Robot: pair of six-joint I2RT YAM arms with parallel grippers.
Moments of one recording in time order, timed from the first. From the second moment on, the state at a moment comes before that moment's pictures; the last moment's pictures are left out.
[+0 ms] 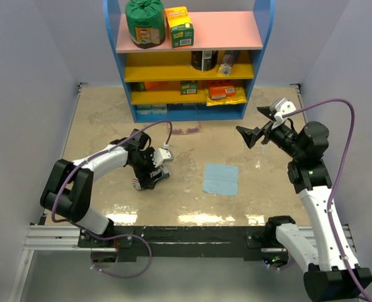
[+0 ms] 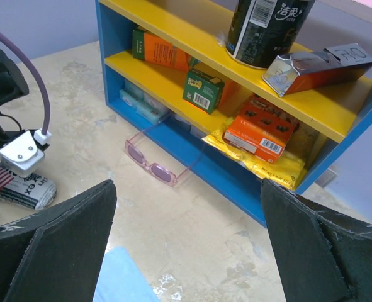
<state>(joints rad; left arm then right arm) -0.39 1.53 0.85 -0.62 0.38 0.70 0.08 0.82 0.91 -0.06 -0.62 -0.16</state>
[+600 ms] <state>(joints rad) -0.40 1.53 0.98 -0.71 0.44 0.69 0.08 0.86 0.97 -0.16 -0.76 -0.24</state>
